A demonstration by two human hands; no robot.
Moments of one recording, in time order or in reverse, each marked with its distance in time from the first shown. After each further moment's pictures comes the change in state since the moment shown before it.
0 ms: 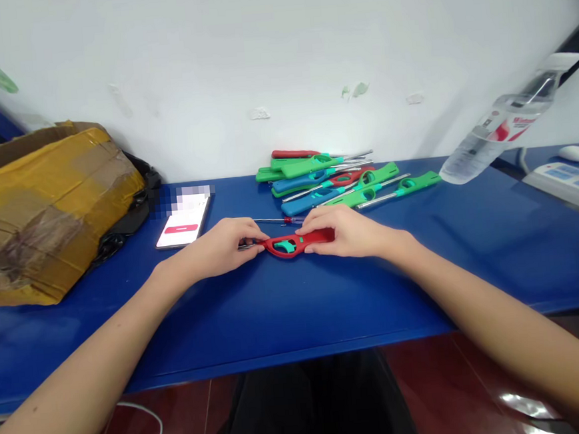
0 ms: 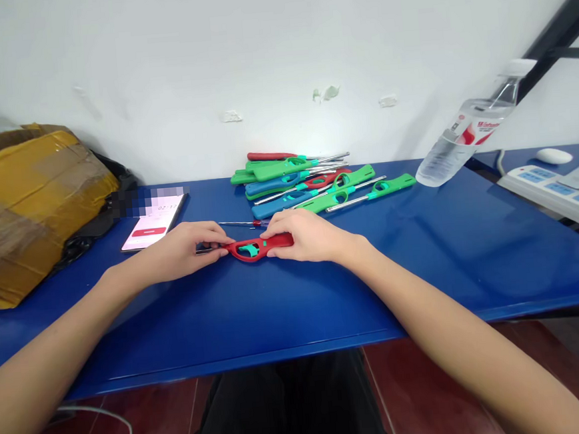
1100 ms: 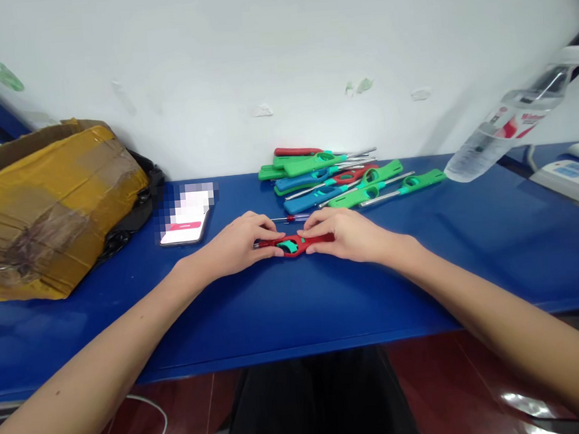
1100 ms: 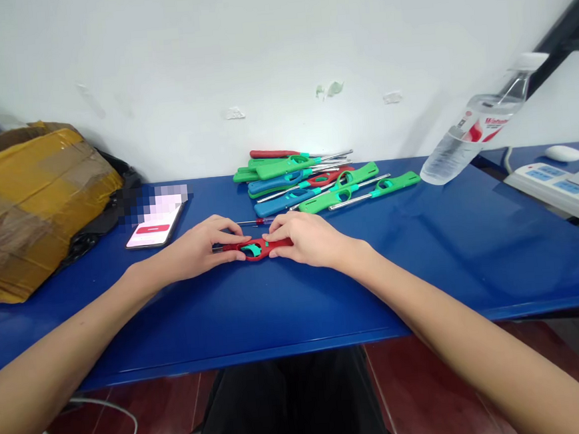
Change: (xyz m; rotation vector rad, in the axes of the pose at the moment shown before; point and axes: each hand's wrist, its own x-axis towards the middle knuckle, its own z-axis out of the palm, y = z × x) left_hand 0.011 0.000 0.018 0.012 0.041 0.069; right_hand -0.004 -0.006 0.007 -0.087 -0.029 0.052
